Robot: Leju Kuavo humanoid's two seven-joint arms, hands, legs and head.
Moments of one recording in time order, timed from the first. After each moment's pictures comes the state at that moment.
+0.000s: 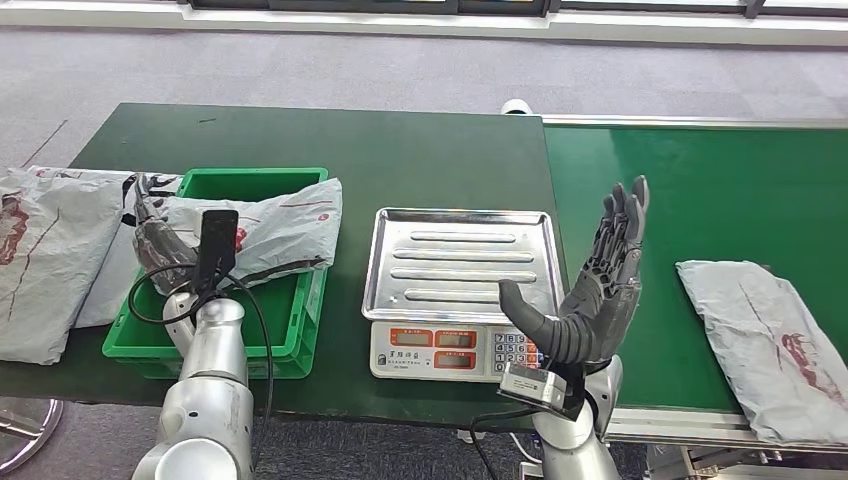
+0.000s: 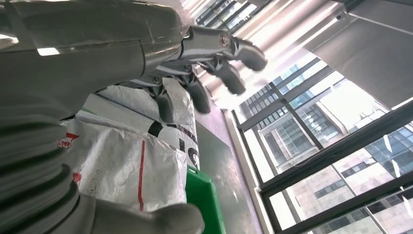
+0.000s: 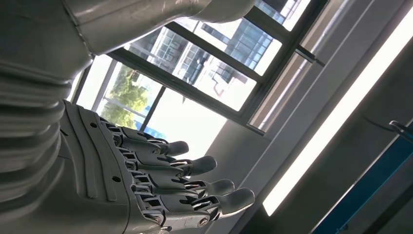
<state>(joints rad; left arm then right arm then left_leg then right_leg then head) -0.71 -0.34 0.84 -0.76 -1.08 0.70 -0.70 -0.08 0.31 0.19 -1.52 0.78 -0.70 -0.70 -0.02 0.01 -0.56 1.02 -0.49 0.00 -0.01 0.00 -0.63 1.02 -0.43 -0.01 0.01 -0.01</state>
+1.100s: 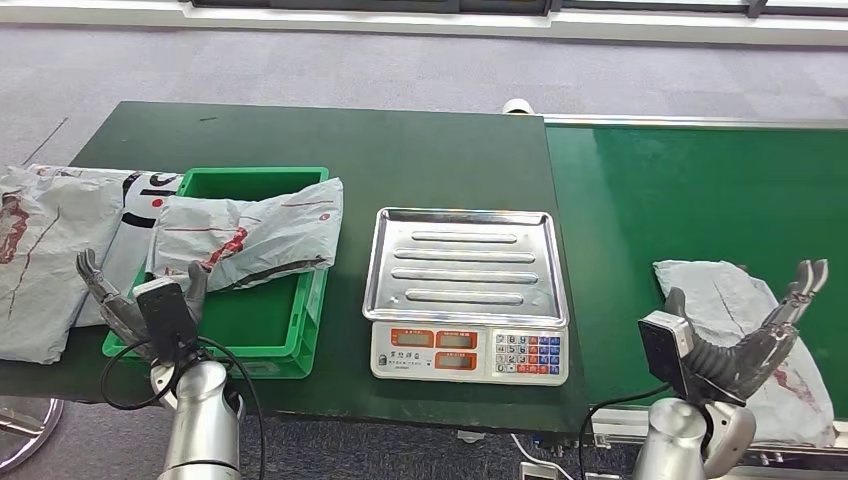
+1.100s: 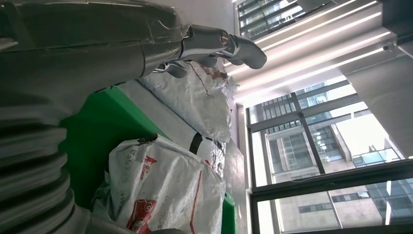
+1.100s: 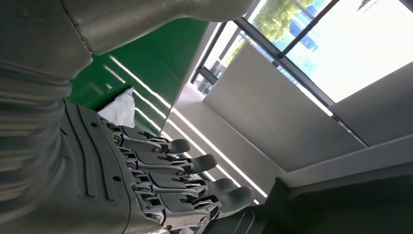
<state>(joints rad) -0.33 -0.34 0.46 -1.09 -0.47 0.70 -0.70 -0.21 0.33 -0.66 -1.33 1.02 -0.70 -0.70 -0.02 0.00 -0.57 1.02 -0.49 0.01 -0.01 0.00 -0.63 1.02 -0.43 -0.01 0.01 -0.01</state>
